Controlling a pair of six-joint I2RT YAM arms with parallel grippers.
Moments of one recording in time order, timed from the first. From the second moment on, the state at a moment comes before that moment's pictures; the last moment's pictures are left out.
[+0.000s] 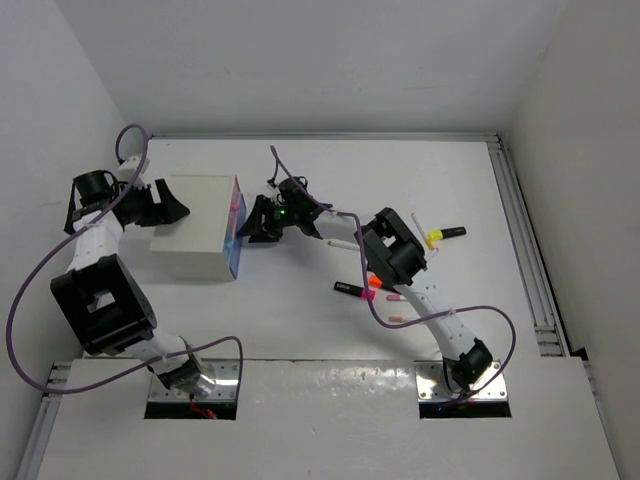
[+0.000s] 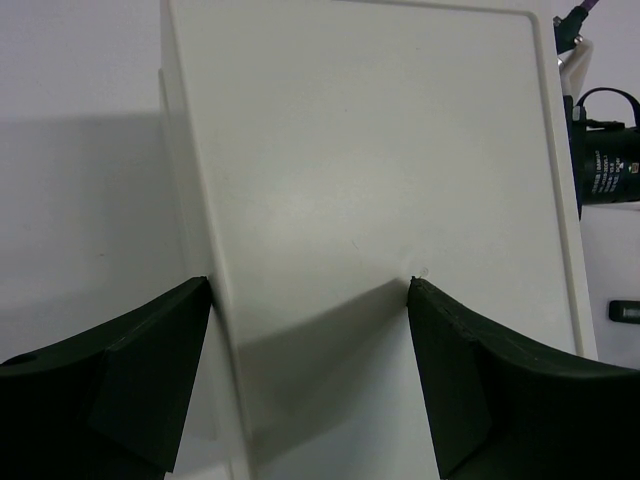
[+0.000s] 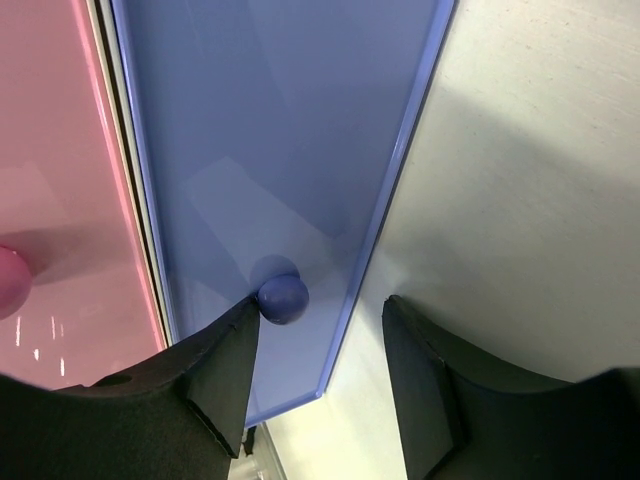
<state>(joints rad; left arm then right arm) 0.50 1.53 1.10 -0.45 0.75 0.23 0.73 2.60 1.88 0.21 -0.60 1.00</state>
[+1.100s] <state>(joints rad) 0.47 1.38 1.35 -0.59 0.53 0.26 0.60 2.34 1.71 0.28 -0.61 0.91</state>
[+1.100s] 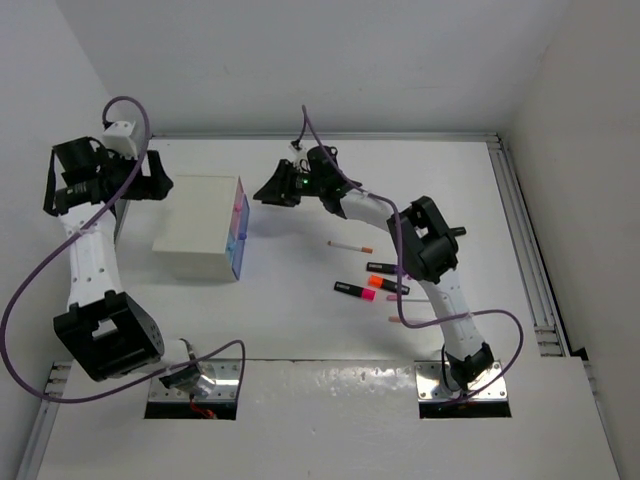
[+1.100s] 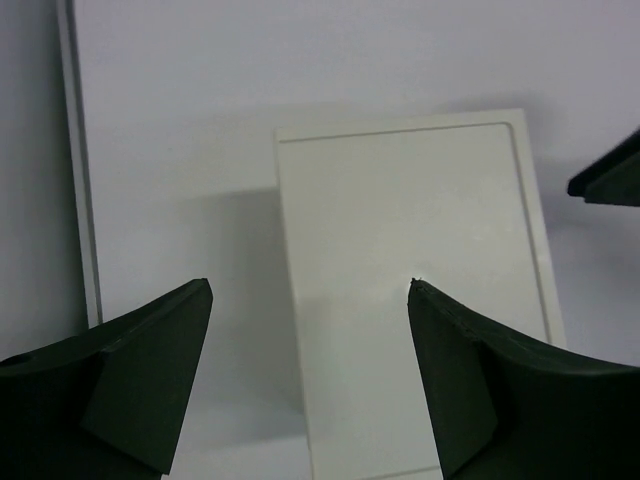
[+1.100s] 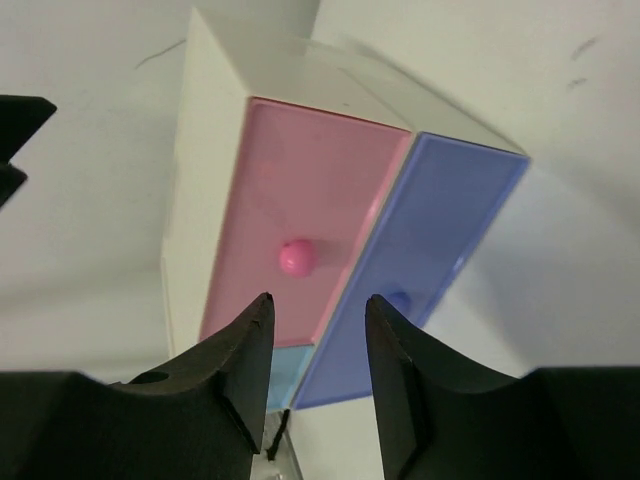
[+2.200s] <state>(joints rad) 0.16 1.45 1.24 -0.62 0.40 0.35 0.68 2.51 1.80 0.57 -0.63 1.16</state>
